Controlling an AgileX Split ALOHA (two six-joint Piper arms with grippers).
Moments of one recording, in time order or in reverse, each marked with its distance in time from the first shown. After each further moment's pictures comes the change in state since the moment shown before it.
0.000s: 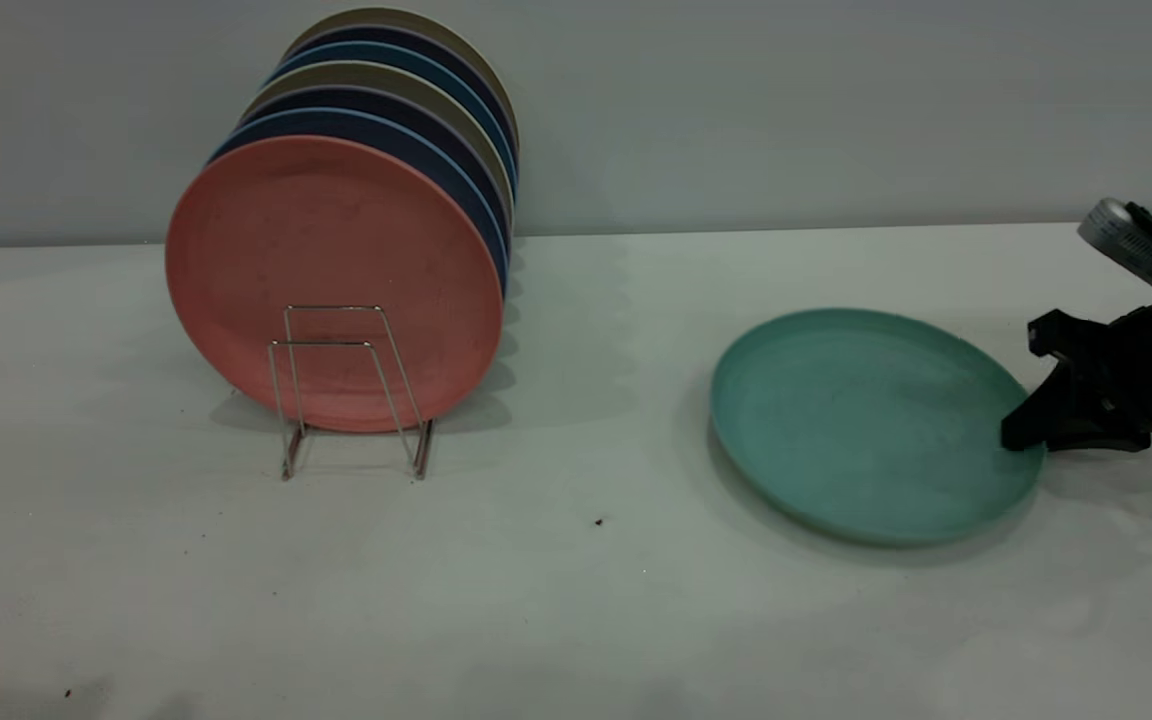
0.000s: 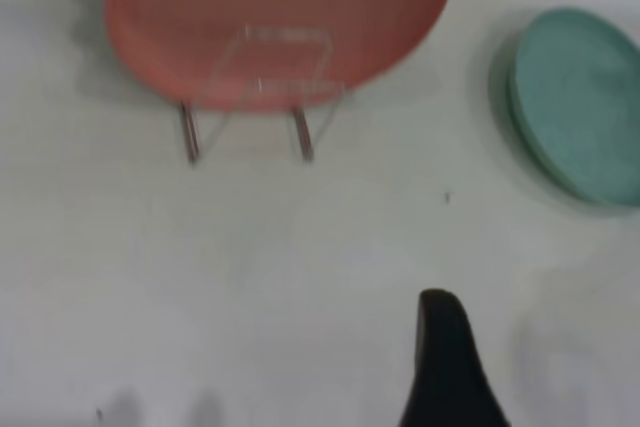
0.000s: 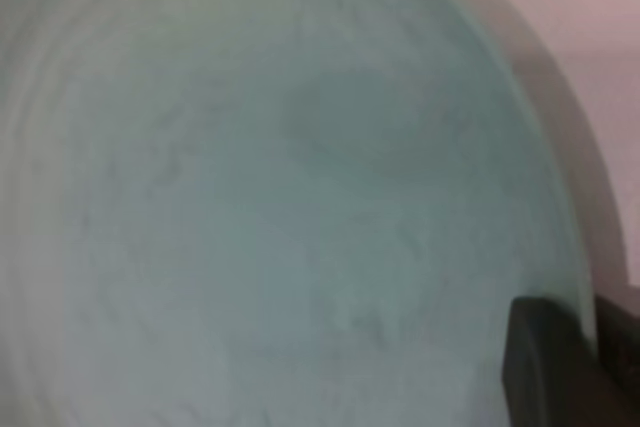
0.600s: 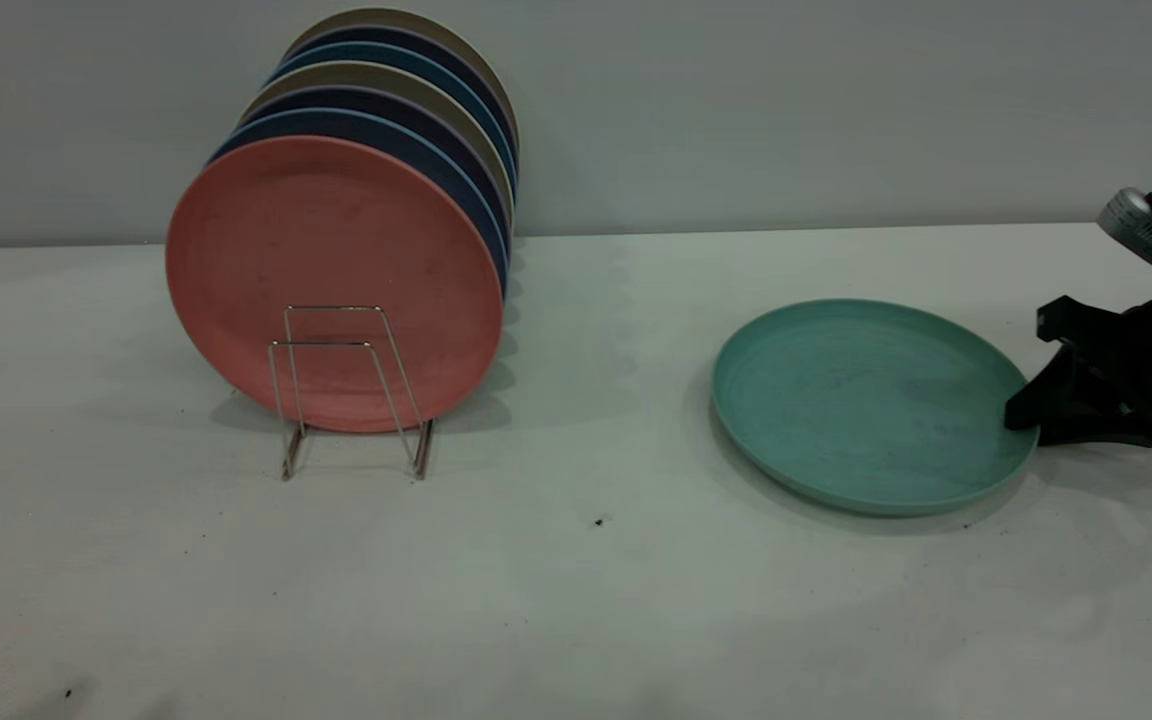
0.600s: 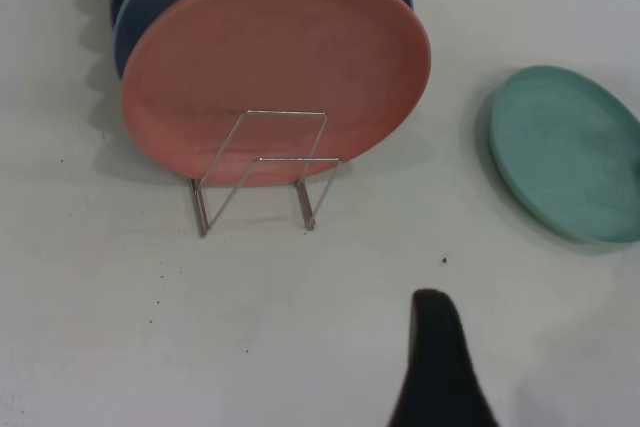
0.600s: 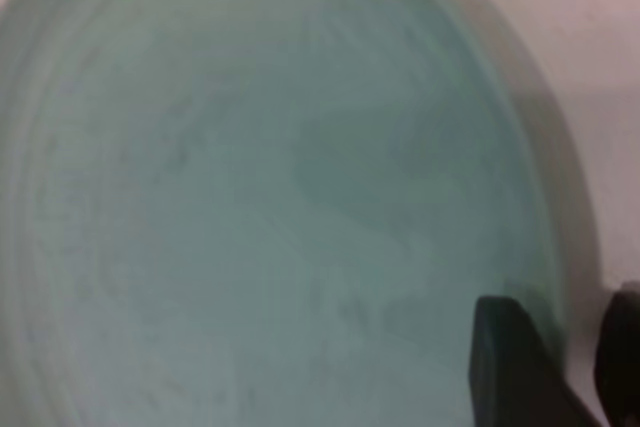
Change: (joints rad) left arm 0.000 -0.129 0.000 0.025 -0.037 -0.018; right arm -0.002 0.018 0.002 0.125 -0.031 -0.021
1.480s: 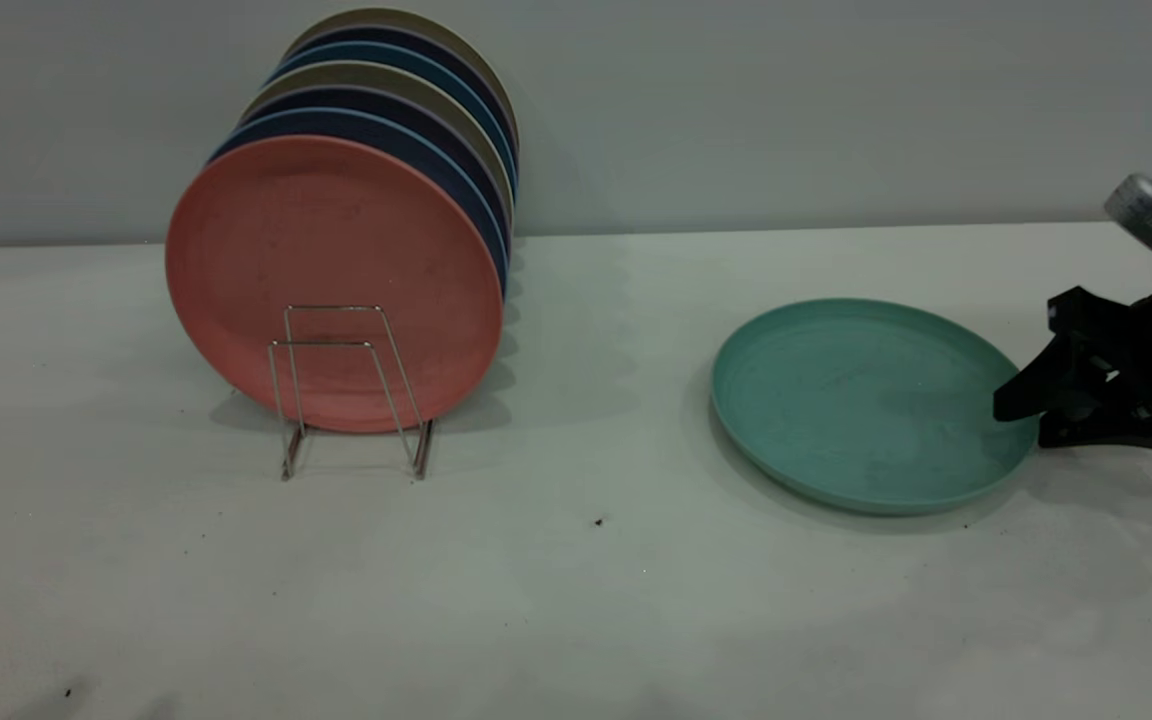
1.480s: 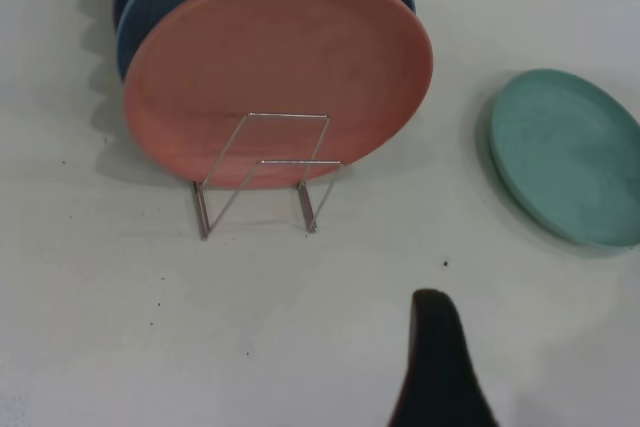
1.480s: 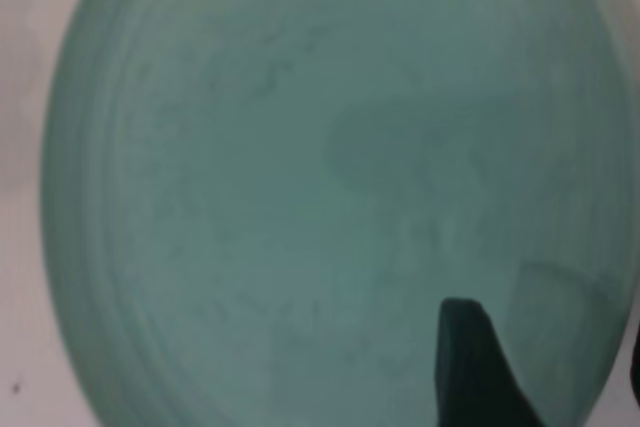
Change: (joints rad) left arm 0.000 -0.002 0.000 0.000 -0.004 -0.004; right arm -0.018 -0.041 0.049 -0.008 0.082 -0.048
